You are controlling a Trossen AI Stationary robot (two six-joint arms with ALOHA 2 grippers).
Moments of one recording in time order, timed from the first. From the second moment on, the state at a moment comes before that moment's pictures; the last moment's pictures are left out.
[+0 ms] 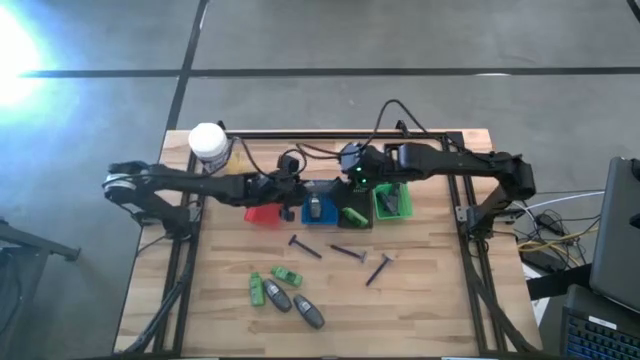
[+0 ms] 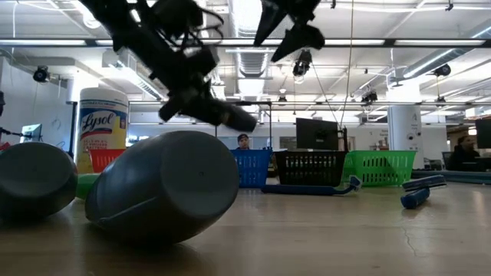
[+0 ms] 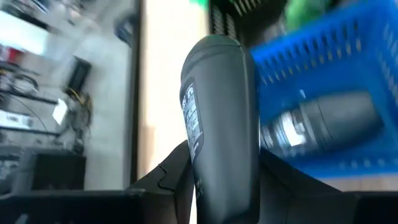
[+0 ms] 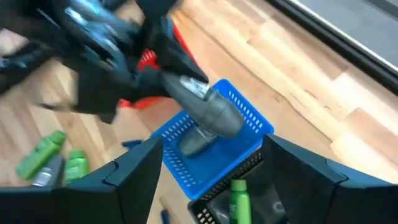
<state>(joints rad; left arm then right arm) 0.13 1.44 0.83 -0.03 -0.37 0.63 -0.09 1.65 1.62 -0.84 0.21 0.60</state>
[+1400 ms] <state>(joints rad) 0.10 1.17 1.00 -0.74 -0.03 0.36 0.06 1.70 1.58 -0.90 0.11 0.72</state>
